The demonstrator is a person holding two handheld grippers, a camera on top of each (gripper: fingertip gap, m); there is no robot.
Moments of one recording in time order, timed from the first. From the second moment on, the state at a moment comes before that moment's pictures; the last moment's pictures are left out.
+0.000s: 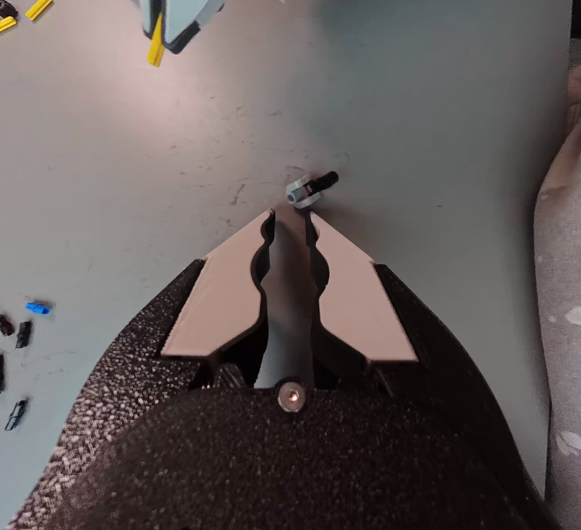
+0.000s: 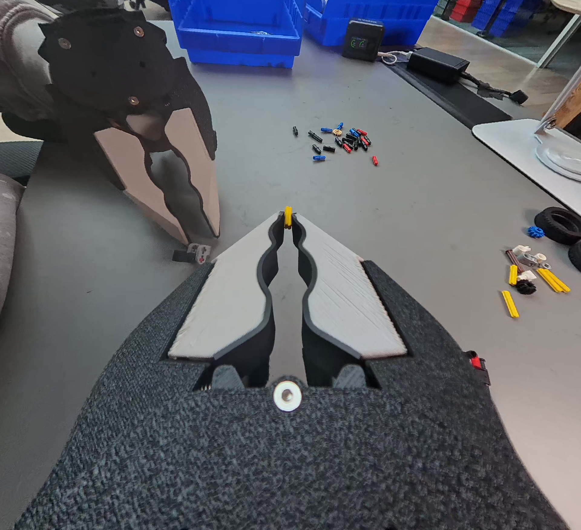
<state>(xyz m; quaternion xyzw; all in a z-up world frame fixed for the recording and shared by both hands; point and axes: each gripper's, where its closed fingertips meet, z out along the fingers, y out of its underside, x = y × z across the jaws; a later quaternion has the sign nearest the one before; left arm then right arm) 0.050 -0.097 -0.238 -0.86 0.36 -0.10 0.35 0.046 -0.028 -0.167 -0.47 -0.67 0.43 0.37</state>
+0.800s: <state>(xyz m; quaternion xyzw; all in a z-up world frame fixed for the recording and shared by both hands) 0.075 -0.103 -0.233 -0.73 0.54 -0.07 0.40 0.046 -0.020 -0.177 -0.49 -0.67 0.42 0.36</state>
